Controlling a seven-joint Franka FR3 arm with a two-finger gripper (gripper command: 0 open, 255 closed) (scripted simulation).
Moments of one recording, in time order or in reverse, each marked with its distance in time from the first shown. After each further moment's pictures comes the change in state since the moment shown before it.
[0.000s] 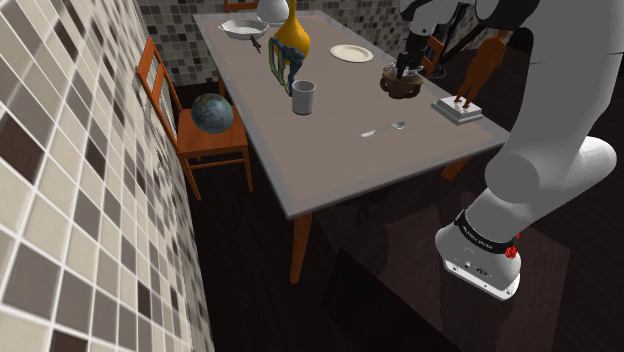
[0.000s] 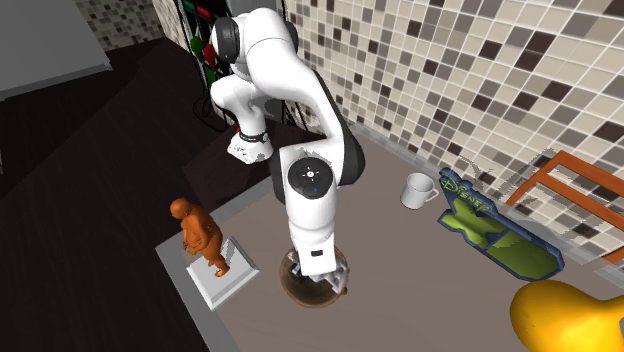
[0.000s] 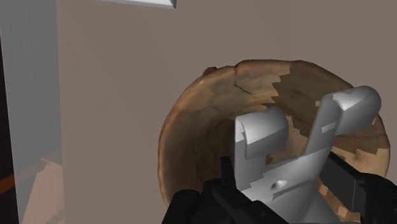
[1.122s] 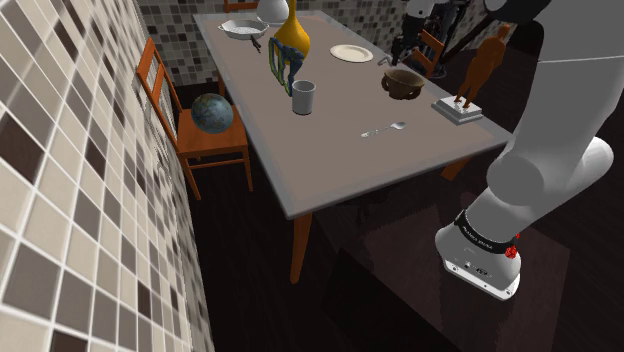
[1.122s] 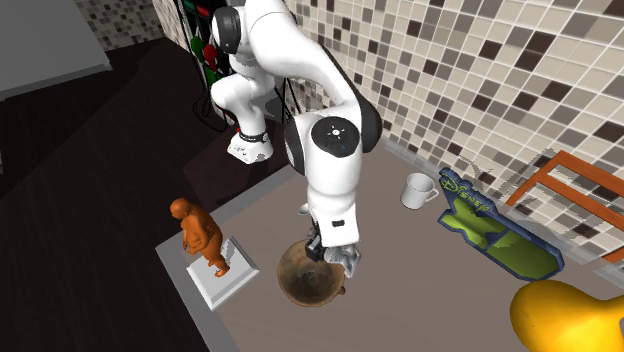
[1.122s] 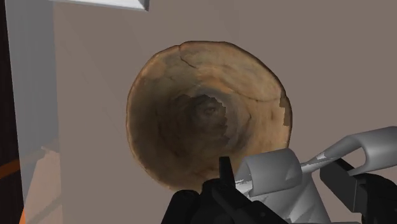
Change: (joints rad) arm 0.061 -0.082 0.003 0.026 -0.035 -0.101 0.084
